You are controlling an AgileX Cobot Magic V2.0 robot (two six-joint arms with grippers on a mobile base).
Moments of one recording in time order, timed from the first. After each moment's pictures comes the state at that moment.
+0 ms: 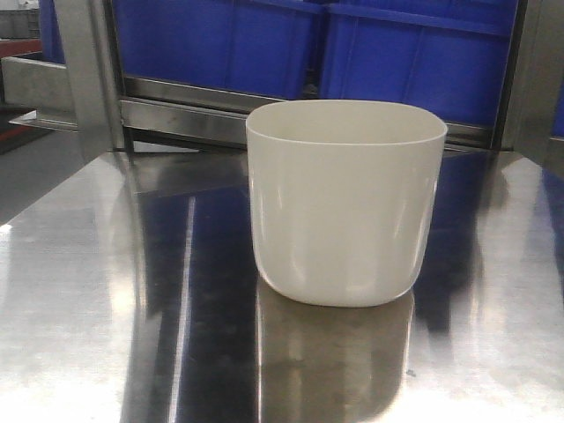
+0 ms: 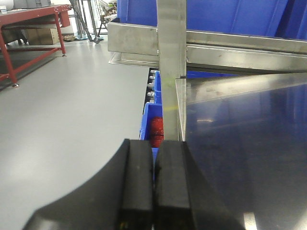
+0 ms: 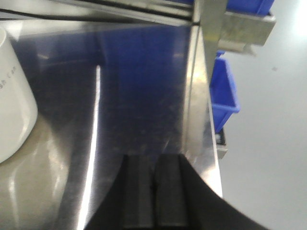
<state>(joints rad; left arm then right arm) -0.05 -0.01 0.01 0.00 0.16 0.04 -0.01 0.29 -0.29 0.15 0.47 -0.08</state>
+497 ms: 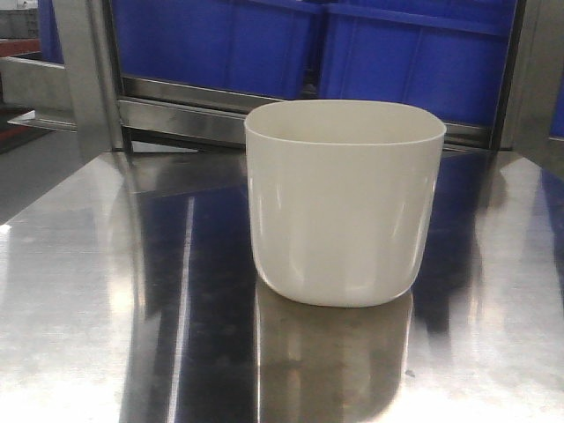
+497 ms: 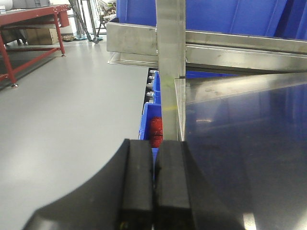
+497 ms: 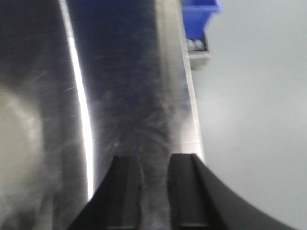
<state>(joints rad) -0.05 -0.01 0.01 0.00 0.16 0.04 0.00 0.64 -0.48 -0.08 0.69 0.27</state>
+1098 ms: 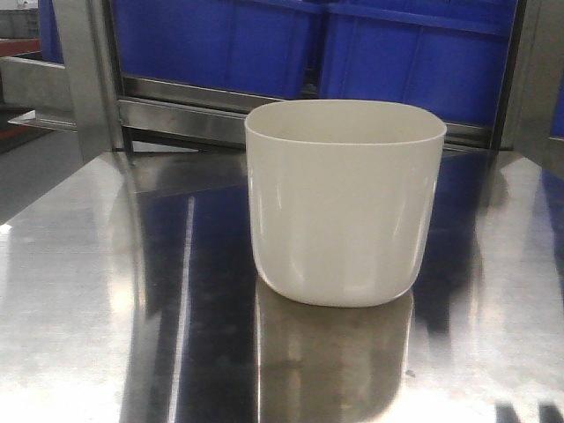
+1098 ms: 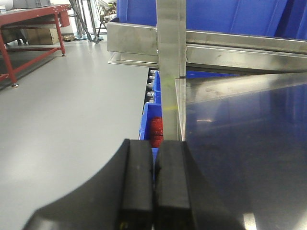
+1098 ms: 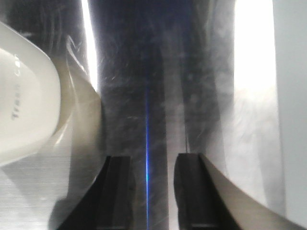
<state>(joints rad) -0.05 -0.01 0.01 0.00 0.16 0.04 0.42 1.18 -1.04 -0.17 1.05 0.61</state>
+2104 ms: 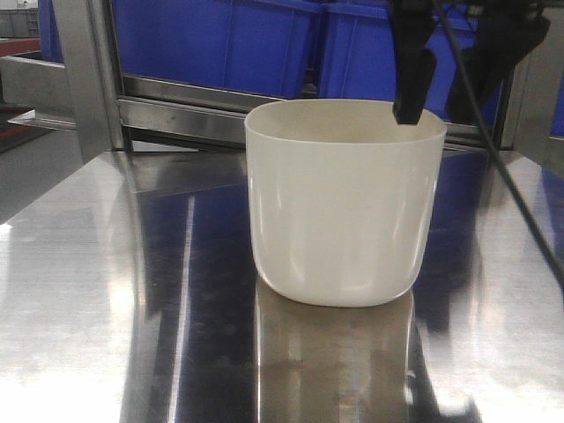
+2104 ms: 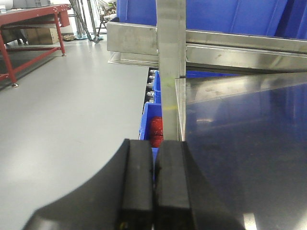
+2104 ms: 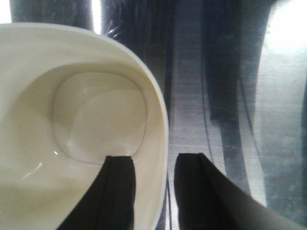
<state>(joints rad) -0.05 -0.01 0.01 0.00 0.16 0.04 0.58 1.60 -1.43 -0.12 1.17 0.66</state>
